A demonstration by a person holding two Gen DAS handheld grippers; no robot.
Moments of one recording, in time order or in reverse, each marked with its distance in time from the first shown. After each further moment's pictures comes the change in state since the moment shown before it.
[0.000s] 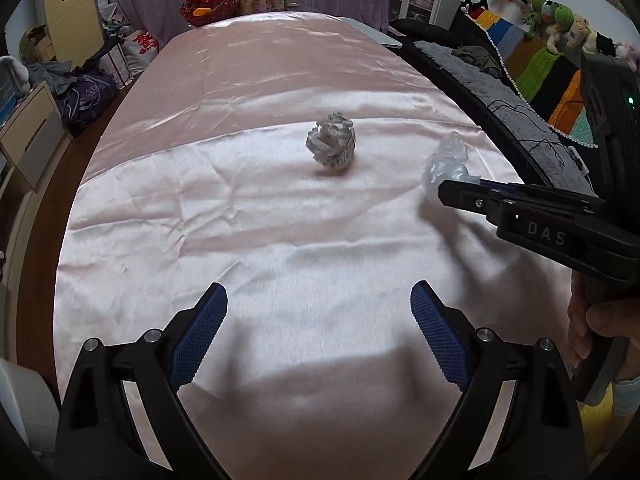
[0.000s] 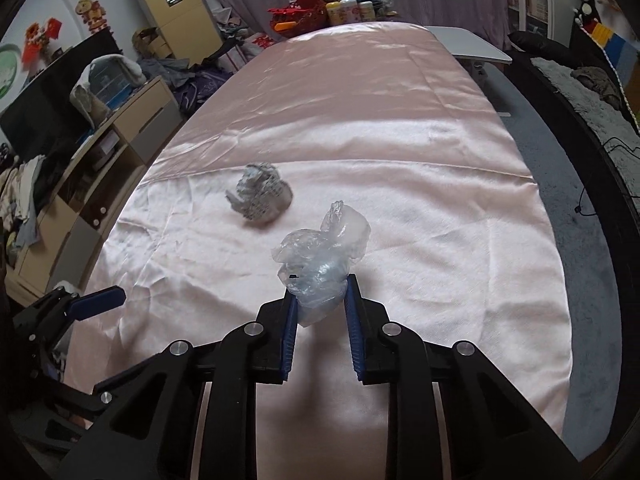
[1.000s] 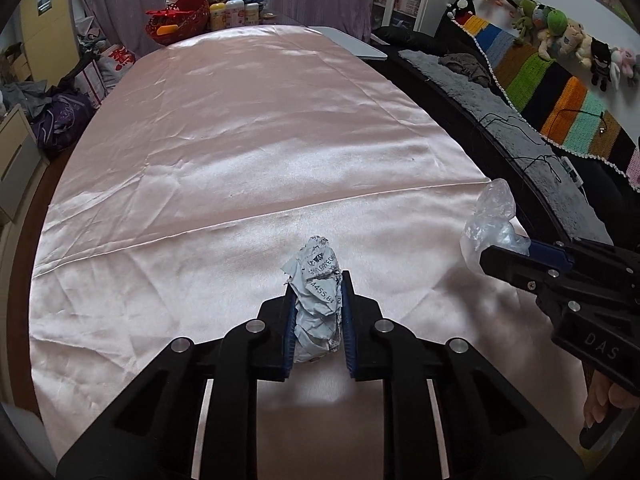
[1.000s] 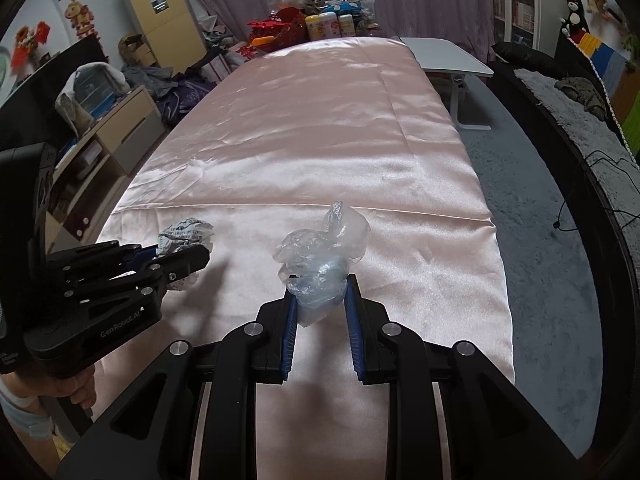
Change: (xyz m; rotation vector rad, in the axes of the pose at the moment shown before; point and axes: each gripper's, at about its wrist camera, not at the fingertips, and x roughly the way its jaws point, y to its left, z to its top) left arm 0.043 -0.014 0.075 0.044 -0.031 -0.044; right arm -0.015 -0.019 0.027 -0.010 -0.029 -0.061
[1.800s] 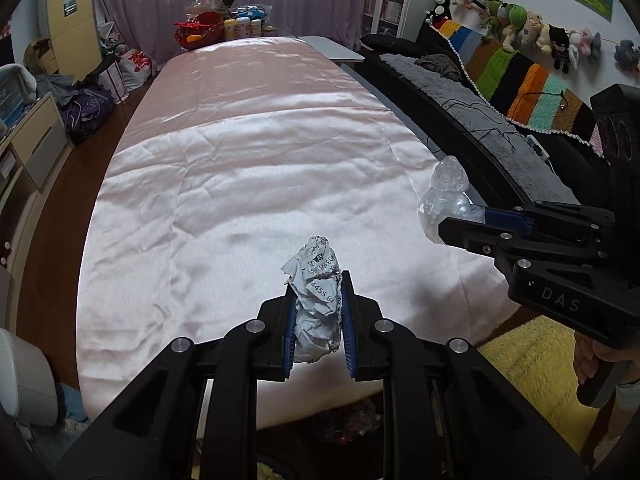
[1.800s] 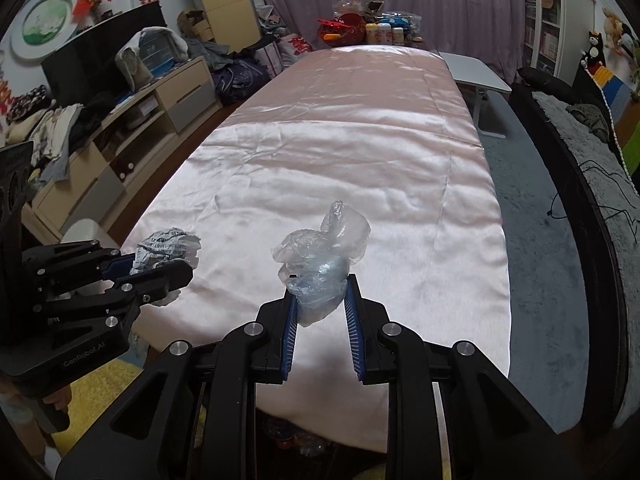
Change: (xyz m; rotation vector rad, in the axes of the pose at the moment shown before) left arm -0.188 -0.068 -0.187 -0.013 -0.027 0.003; right arm -0.152 0.071 -0.157 -0.140 0.009 0.058
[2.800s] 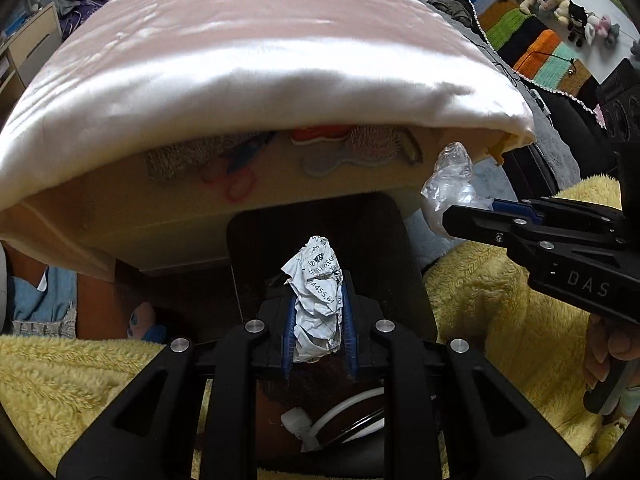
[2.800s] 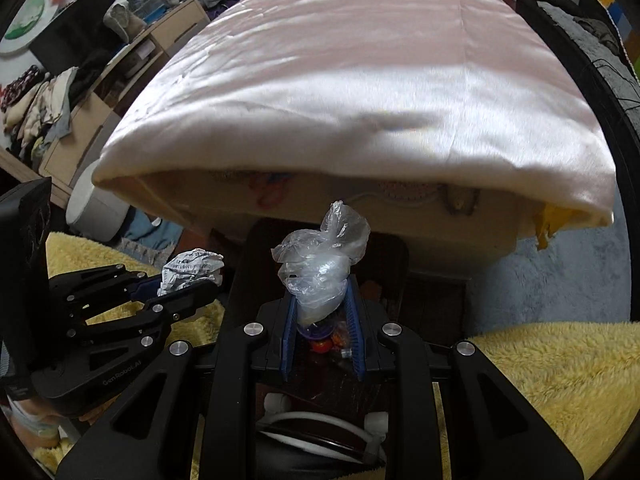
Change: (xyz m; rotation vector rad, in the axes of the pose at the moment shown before) left arm 0.047 -0.017 -0.185 -0.127 0.233 -0.073; right arm 0.040 0.025 -0.164 0.102 0.263 0.067
